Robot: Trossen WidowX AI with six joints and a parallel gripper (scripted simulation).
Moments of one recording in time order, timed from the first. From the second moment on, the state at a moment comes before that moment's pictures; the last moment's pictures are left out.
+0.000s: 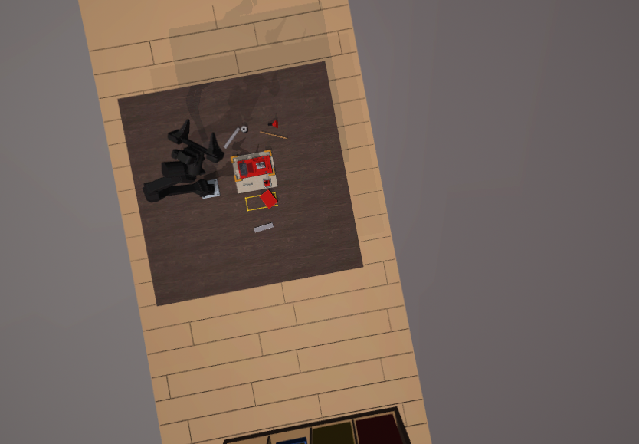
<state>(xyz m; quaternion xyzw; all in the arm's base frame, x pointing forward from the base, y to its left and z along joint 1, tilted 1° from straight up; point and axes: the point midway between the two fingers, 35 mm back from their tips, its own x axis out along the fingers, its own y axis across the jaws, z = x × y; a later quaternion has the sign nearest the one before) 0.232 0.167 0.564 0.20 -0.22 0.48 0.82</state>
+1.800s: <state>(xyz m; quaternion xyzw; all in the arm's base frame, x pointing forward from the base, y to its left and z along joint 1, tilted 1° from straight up) 0.427 -0.012 0.182 0.34 0.47 -0.15 0.80</state>
